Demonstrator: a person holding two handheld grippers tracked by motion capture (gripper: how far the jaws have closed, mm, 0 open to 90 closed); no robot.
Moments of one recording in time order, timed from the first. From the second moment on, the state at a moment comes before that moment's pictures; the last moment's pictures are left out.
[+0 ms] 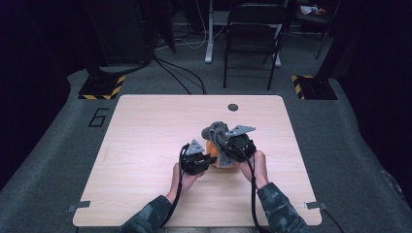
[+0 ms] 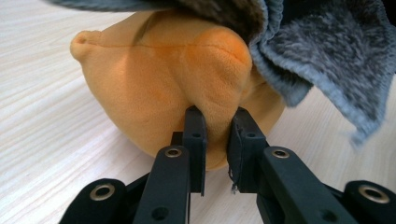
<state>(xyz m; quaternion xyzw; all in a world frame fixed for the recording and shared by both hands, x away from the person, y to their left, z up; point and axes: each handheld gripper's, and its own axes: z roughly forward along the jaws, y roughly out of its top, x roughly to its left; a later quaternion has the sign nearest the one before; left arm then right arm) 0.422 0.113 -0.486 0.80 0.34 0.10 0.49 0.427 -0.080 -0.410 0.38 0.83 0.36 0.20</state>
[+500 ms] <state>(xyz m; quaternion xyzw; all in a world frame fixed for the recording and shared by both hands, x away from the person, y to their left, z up) 0.429 0.118 -0.490 0.79 0.35 0.10 0.48 0.444 -0.110 -0.427 0.43 0.82 0.33 0.20</state>
